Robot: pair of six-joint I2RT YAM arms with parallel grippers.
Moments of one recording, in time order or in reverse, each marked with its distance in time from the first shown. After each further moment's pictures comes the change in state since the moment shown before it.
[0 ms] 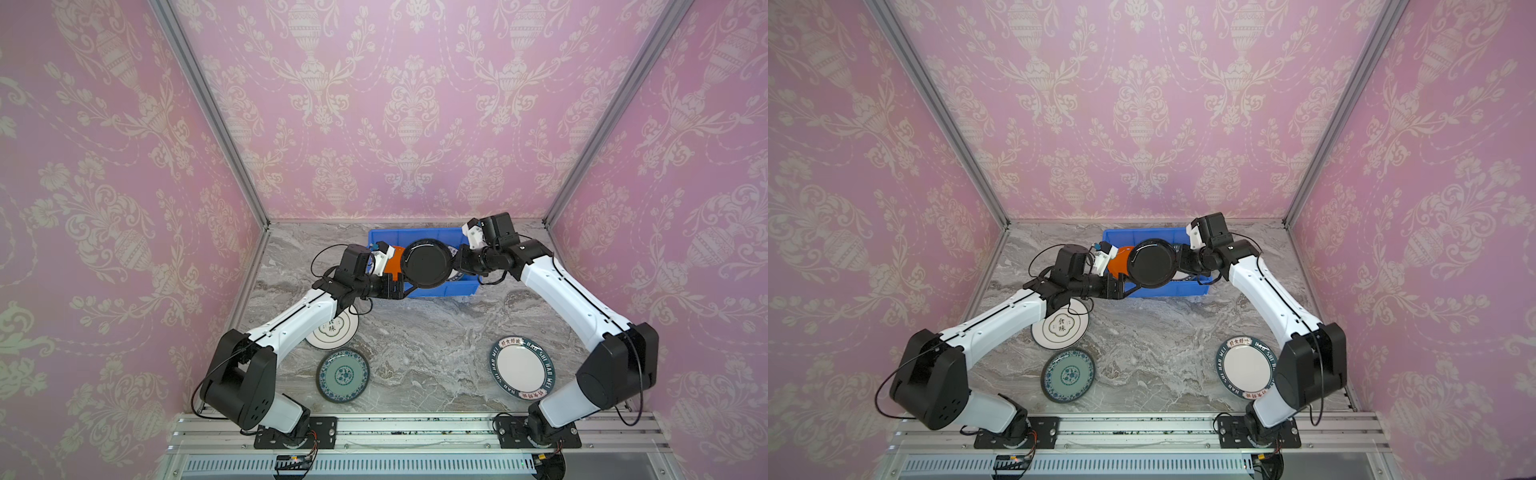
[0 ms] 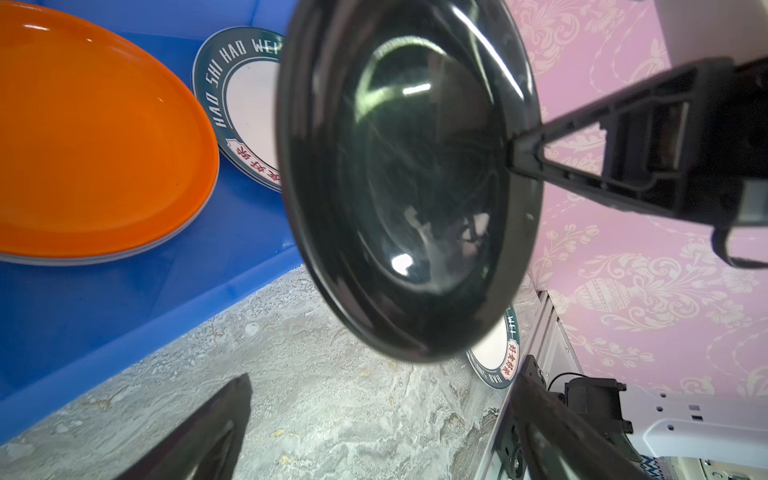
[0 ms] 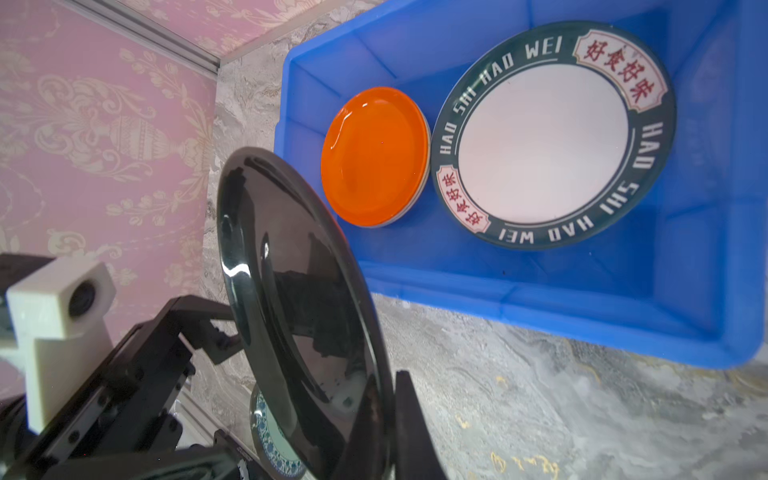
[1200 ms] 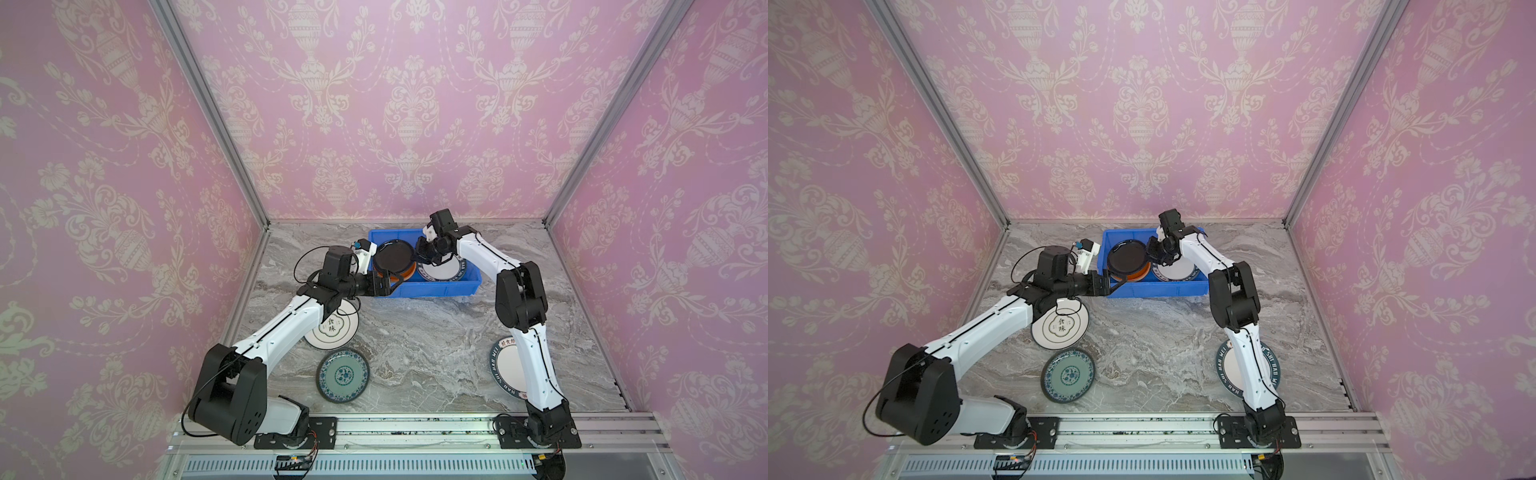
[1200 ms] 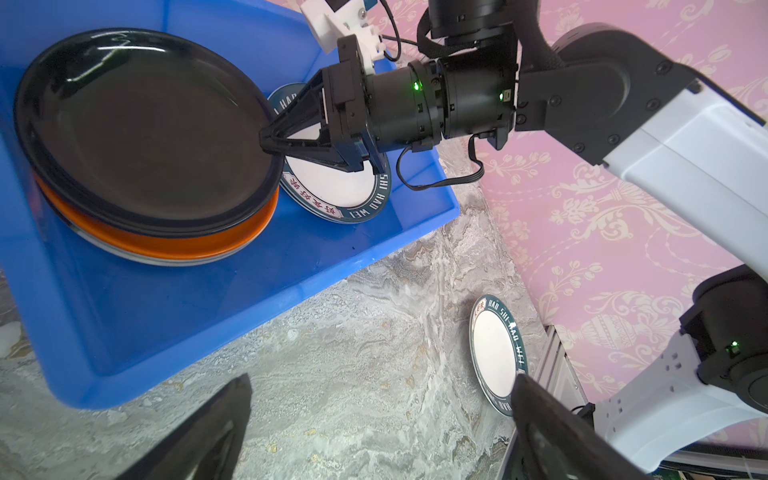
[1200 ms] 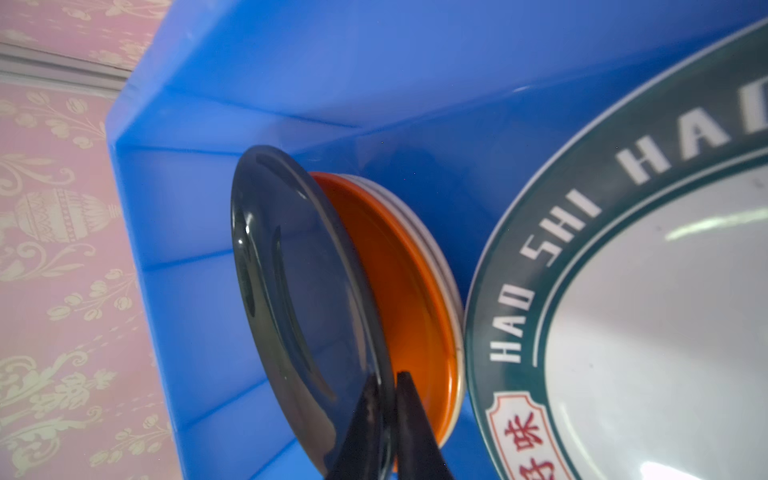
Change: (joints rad) left arm 0.090 -0.074 -0.078 0.059 0.003 -0.019; right arm 0.043 0.729 0.559 0.047 -0.089 0.157
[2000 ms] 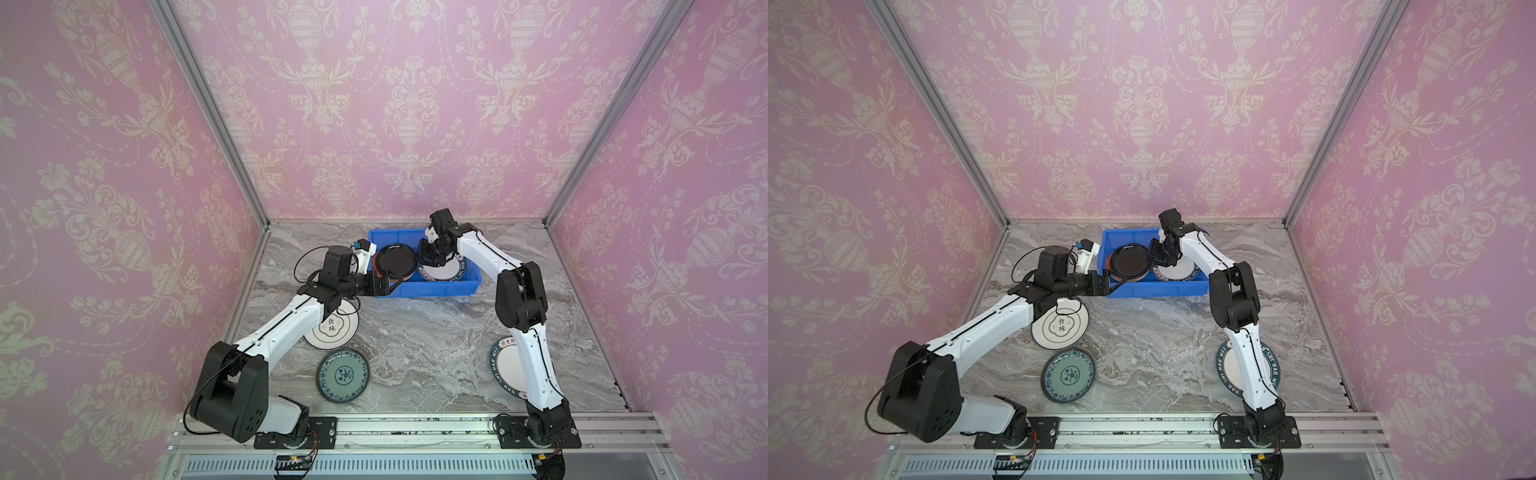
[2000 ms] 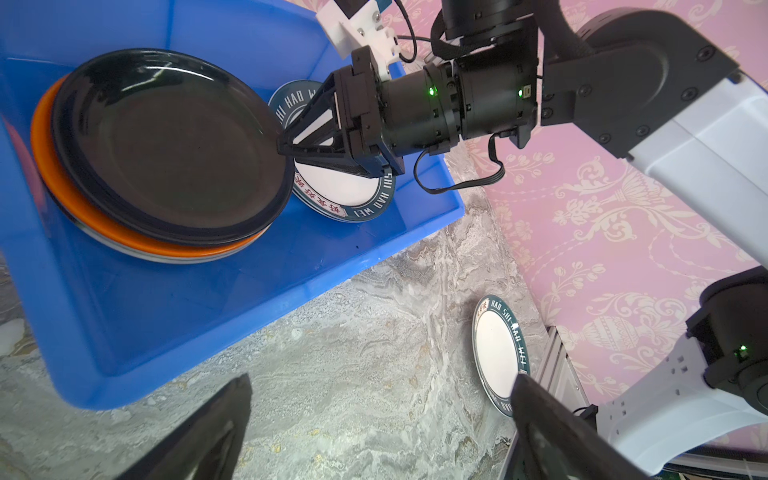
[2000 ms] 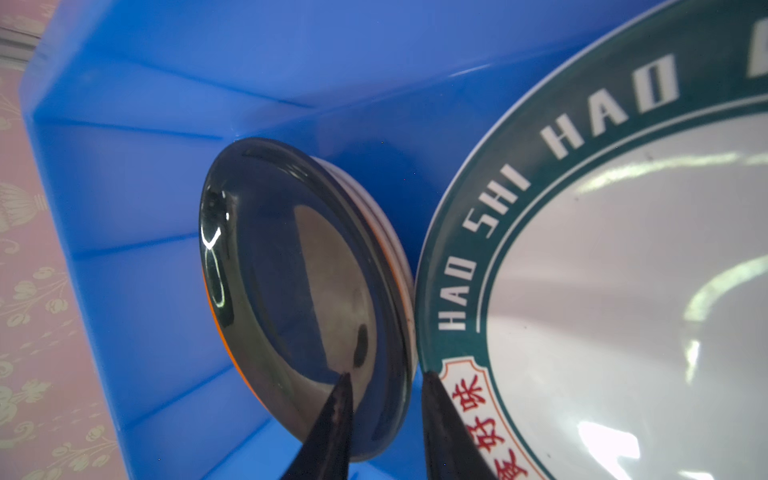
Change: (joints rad) left arm 0.006 0.017 0.000 0.004 0.006 0.000; right arm 0.002 0.000 0.031 -0.124 0.080 -0.082
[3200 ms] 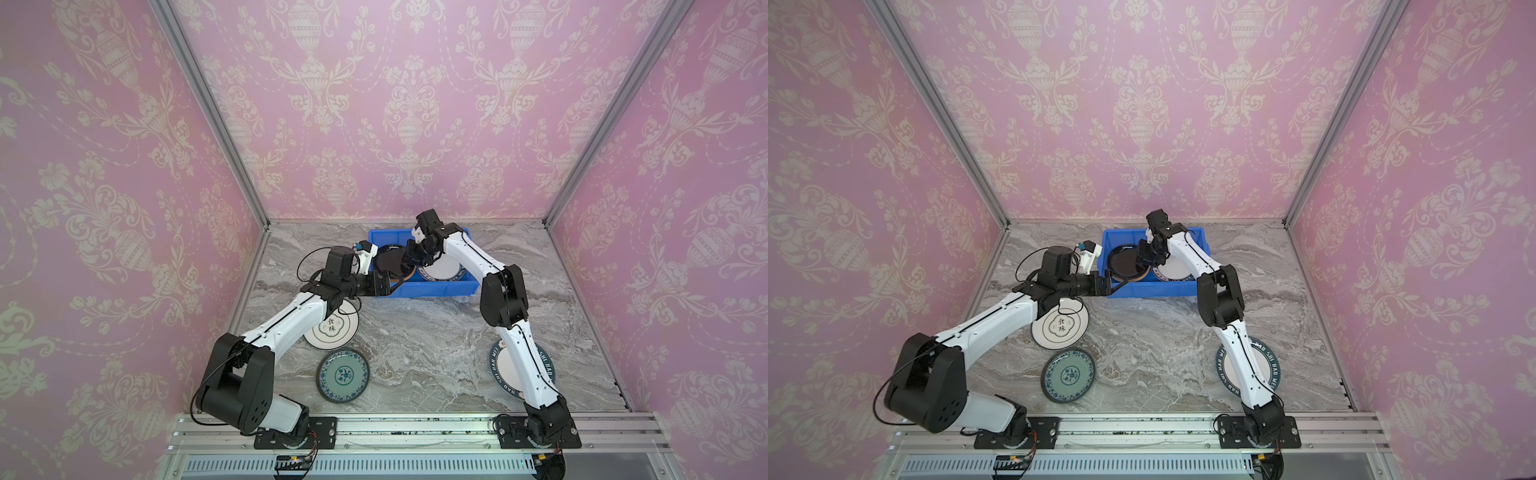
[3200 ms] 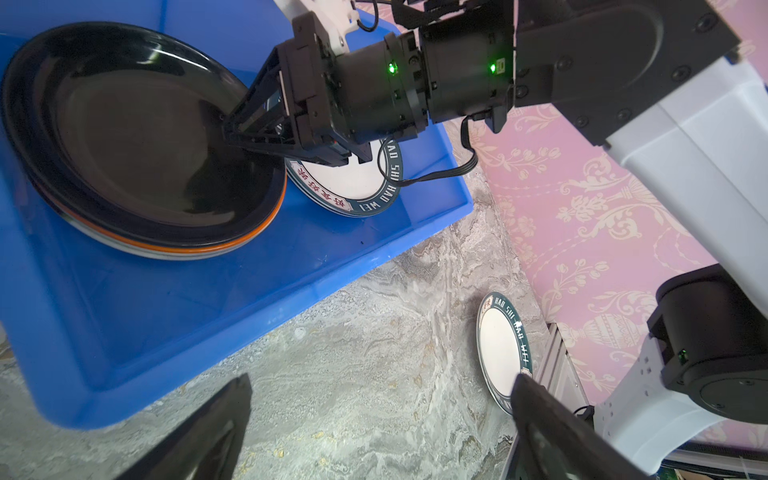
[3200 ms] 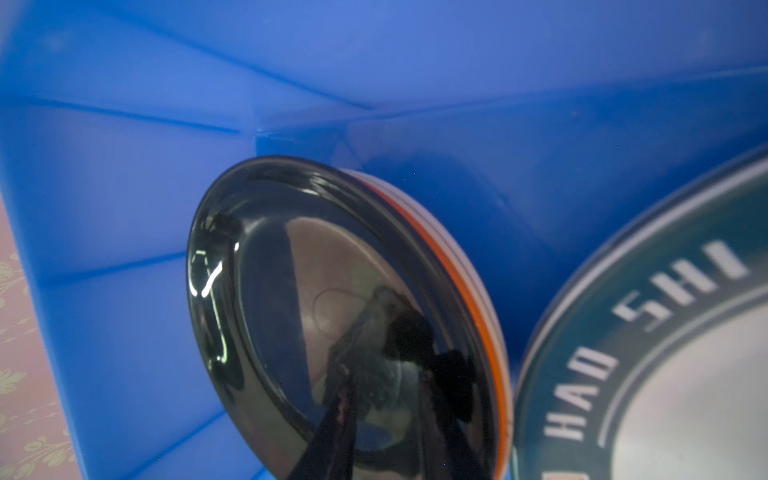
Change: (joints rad) left arm 0.007 0.043 0.001 0.021 0.017 0.000; right arm 0.061 0.193 0.273 -0.071 -0.015 -0.026
